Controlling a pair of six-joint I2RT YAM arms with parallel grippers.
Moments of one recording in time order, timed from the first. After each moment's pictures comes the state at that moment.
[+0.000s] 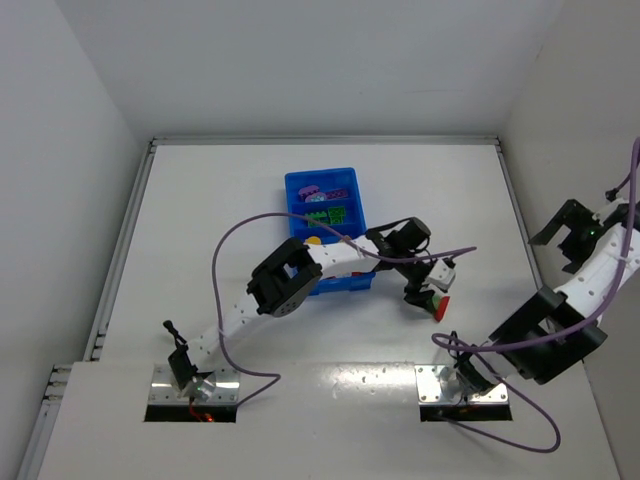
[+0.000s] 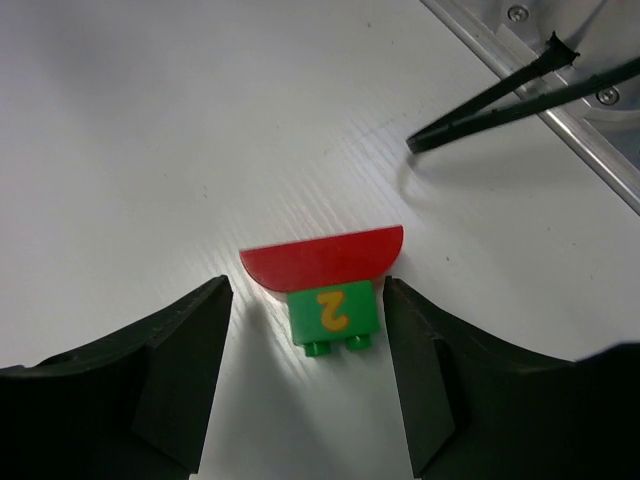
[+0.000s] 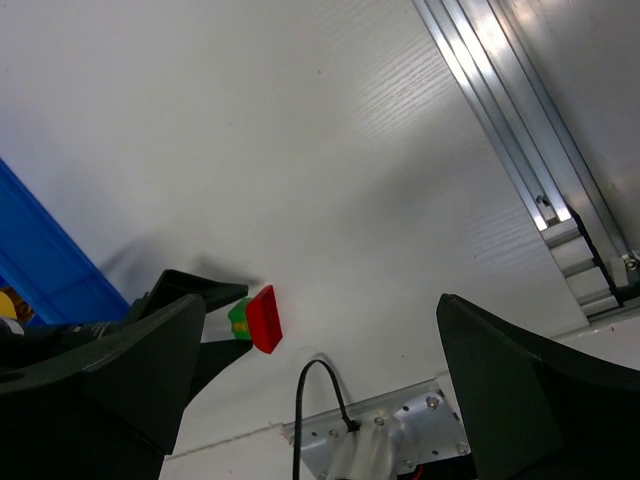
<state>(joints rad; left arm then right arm) -1.01 2.54 2.03 -0.22 0.97 0.73 -0.91 1.39 1.34 -1.09 -0.40 -0.13</state>
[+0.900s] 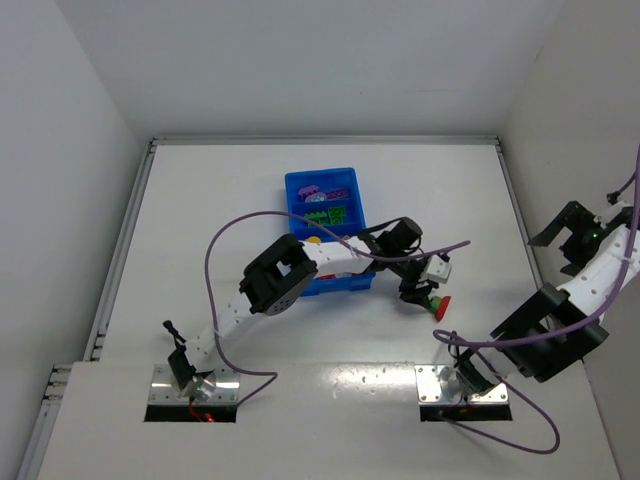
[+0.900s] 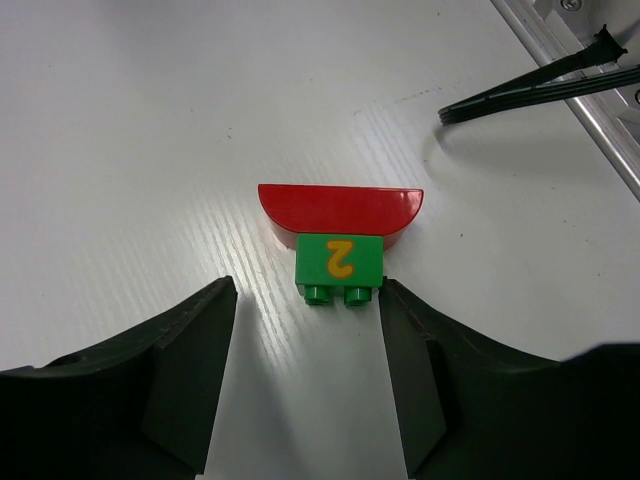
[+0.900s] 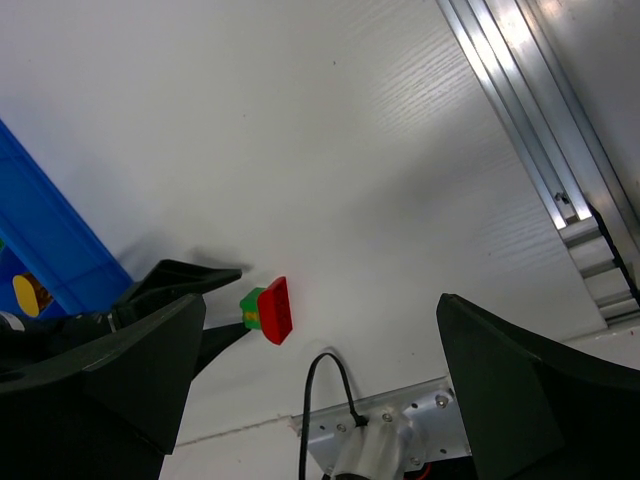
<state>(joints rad) -1.00 2.46 1.87 -0.09 0.88 0.59 -0.94 1.40 1.34 -1.11 -0.46 -0.15</state>
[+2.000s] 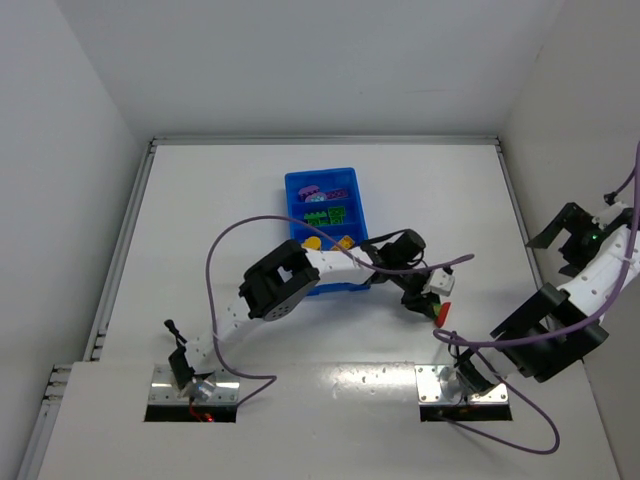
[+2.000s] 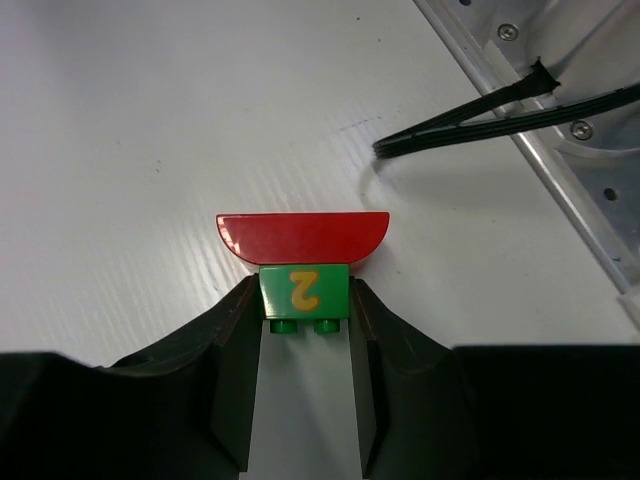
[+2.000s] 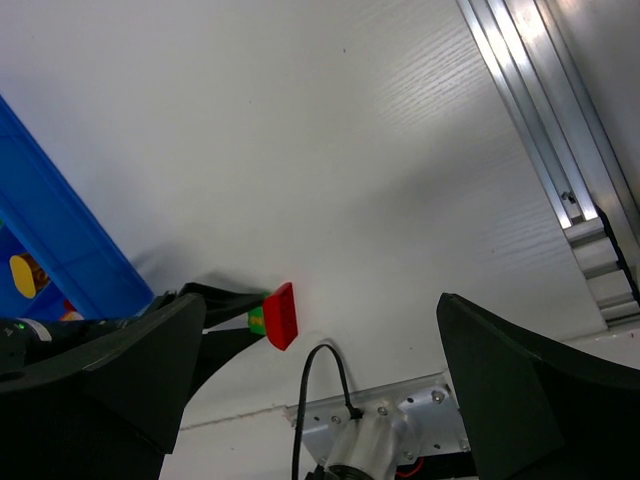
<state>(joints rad) -1.05 2.45 1.83 -0.06 0.87 0.55 -0.95 1.40 1.34 -1.13 -0.48 -0.20</state>
